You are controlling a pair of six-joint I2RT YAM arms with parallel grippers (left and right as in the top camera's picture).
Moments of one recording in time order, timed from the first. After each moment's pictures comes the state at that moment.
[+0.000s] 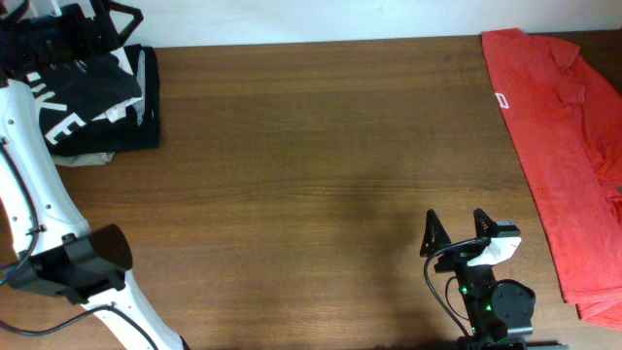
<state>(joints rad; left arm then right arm) 0.33 2.13 2.62 -1.24 0.79 0.01 0.04 0.01 0.01 -0.07 -0.06 0.29</state>
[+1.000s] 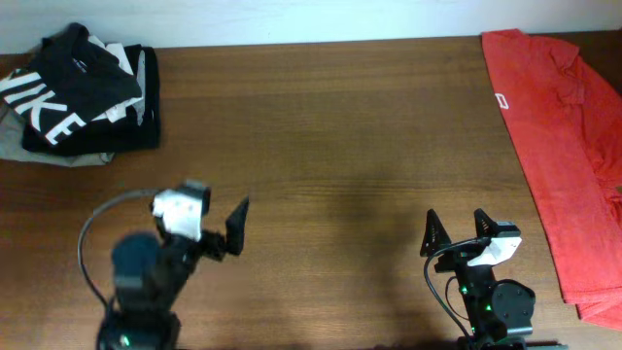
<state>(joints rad) -0.10 0.61 0.50 -0.18 0.28 0.01 0.04 0.01 0.01 -0.07 -0.06 0.29</state>
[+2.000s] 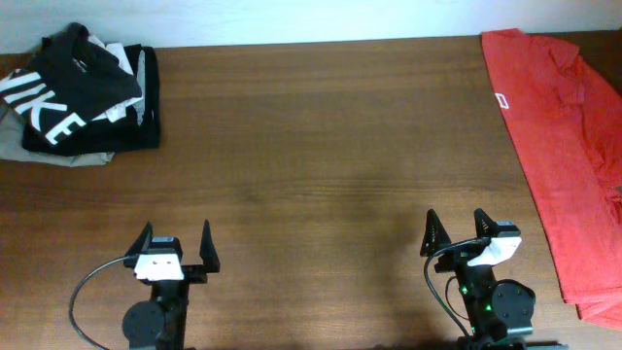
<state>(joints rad) 0.07 0.01 0.01 -0.07 0.07 0.01 0.04 0.01 0.01 -0.07 -0.06 0.28</state>
